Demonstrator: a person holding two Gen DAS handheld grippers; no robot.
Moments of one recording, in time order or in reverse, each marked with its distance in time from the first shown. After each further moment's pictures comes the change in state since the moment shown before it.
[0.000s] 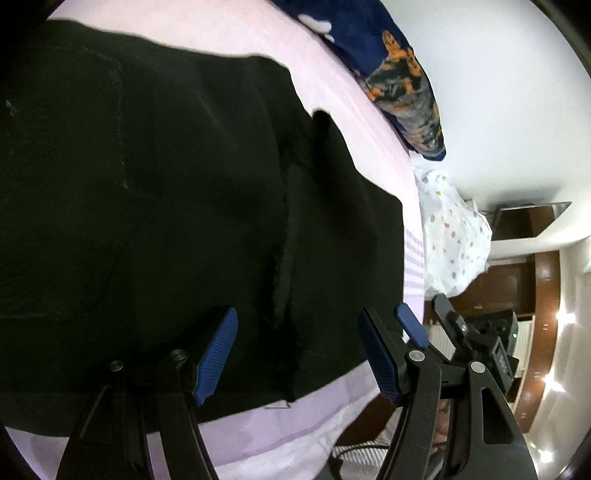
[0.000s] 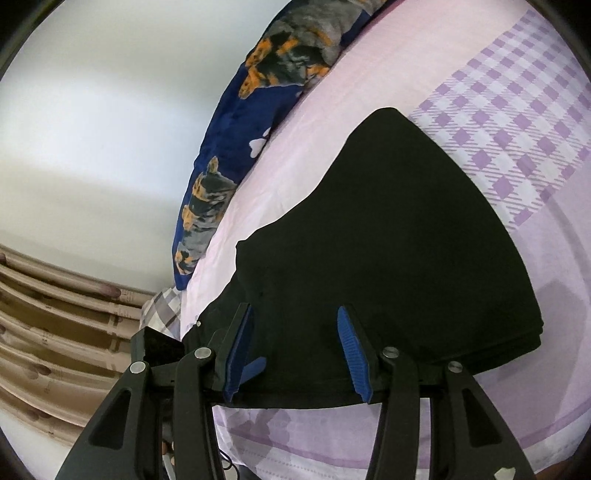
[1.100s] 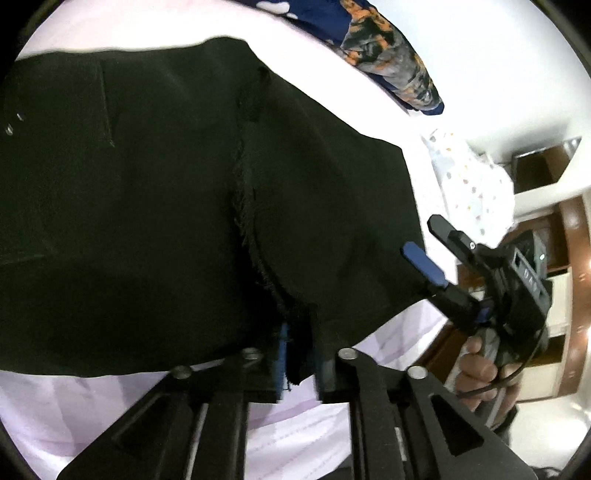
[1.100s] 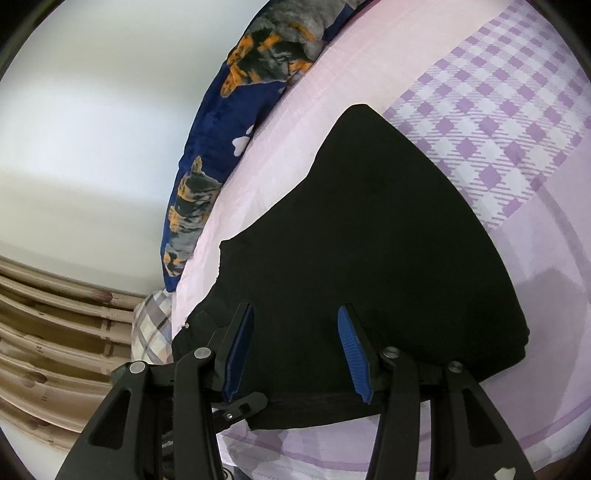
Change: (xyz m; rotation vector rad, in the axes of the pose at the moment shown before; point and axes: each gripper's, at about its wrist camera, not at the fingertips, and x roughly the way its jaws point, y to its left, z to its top) left arm -0.001 -0.026 -0.040 0.203 0.002 0.174; right arm 0.004 0.000 0.000 0.010 0.013 -0.056
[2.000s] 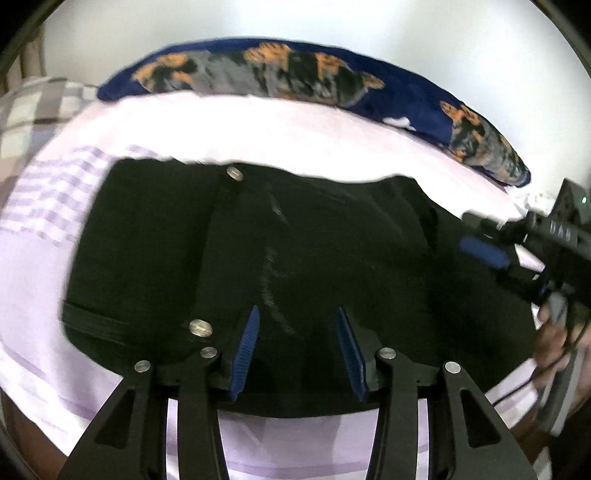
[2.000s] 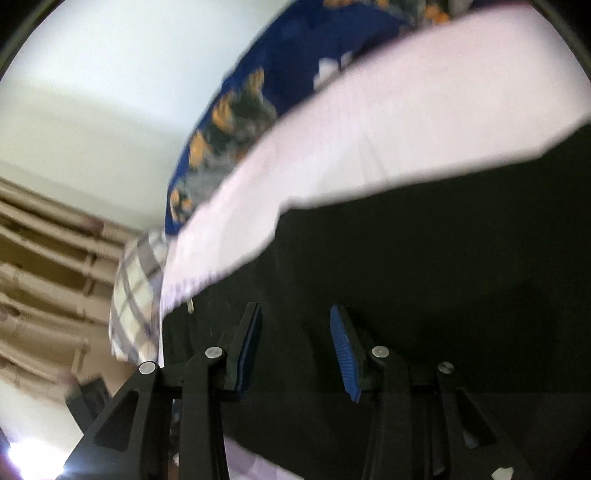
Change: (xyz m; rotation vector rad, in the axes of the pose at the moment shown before) left arm -0.099 0.077 -0.007 -0.010 -0.391 0.473; right arm 0.115 0.099 0.024 -0.228 0.115 -0.007
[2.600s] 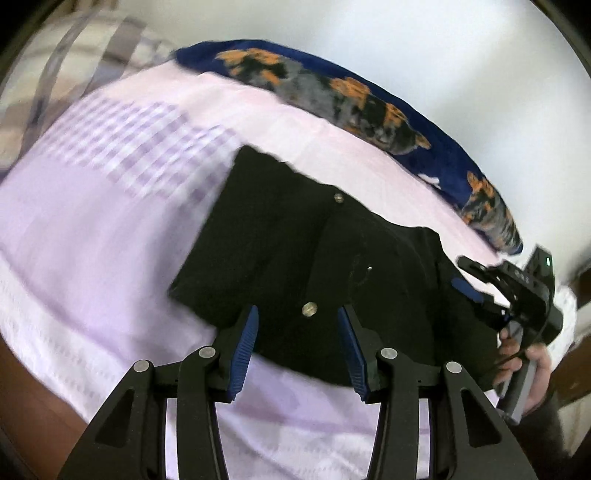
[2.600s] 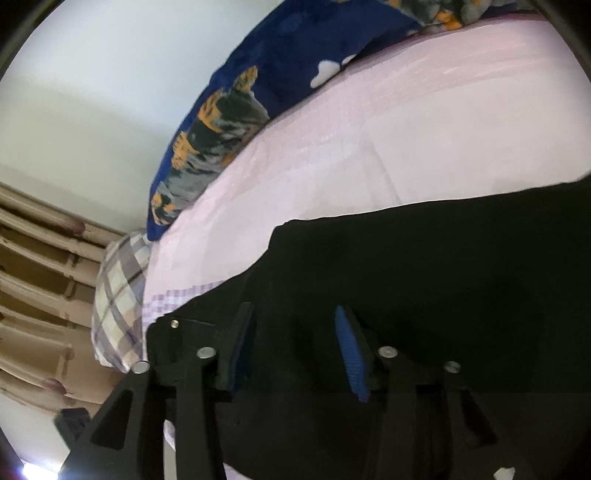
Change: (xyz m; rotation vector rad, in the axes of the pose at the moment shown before) left arm -0.052 0.094 -0.019 -0.299 -0.022 -0.105; right arm 0.016 0.013 0.004 0.000 0.050 -0.046
